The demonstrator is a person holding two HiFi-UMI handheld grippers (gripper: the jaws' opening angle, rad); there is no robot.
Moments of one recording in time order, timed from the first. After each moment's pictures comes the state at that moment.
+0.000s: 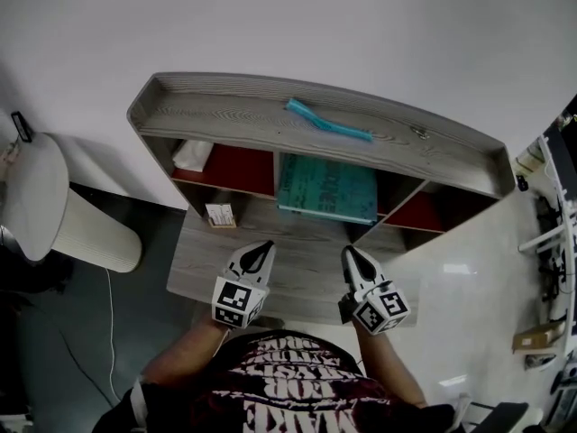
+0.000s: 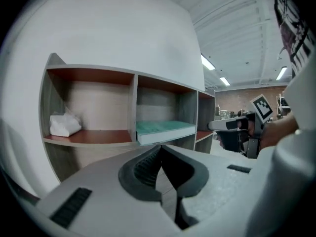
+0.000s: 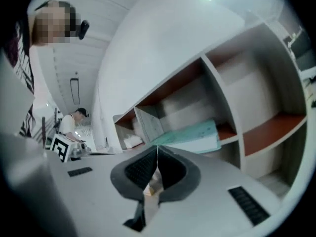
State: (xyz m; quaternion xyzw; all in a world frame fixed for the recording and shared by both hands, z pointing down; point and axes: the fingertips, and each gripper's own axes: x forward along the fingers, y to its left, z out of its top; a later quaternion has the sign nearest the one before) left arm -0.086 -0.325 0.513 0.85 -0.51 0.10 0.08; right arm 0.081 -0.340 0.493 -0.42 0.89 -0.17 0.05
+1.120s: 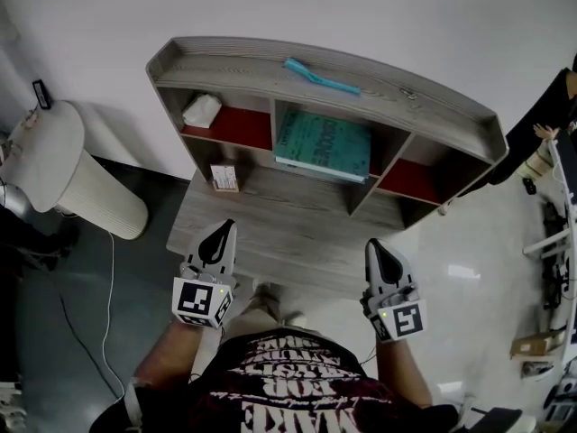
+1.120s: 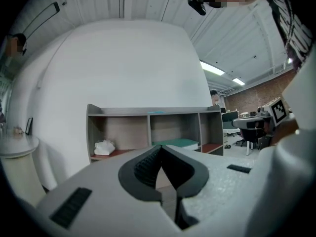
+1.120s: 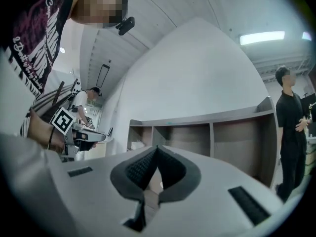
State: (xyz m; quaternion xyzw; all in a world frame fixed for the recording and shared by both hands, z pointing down) left arm -0.112 -0.204 0.427 0.78 -0.62 0.05 0.00; right arm 0.151 -0.230 0.410 -0.41 0.91 0.04 0.03
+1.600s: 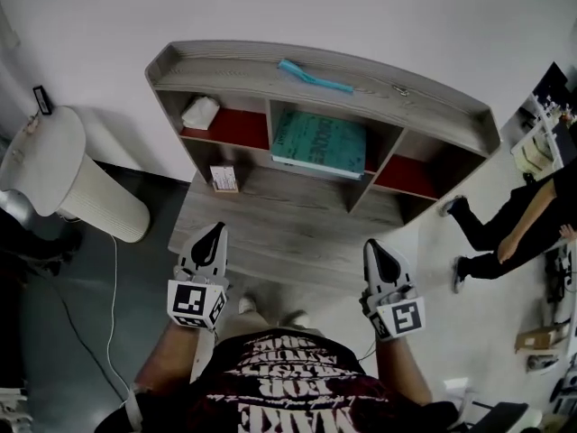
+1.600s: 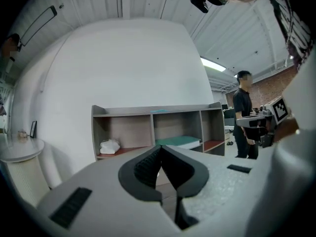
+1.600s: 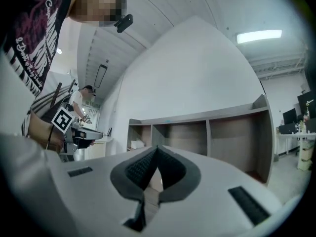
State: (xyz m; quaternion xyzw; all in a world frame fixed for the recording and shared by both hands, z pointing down) left arm -0.123 -0.186 0.426 0.77 -0.64 0.07 0.00; right arm 0.163 -0.219 0.423 -0.42 0.91 0.03 0.01
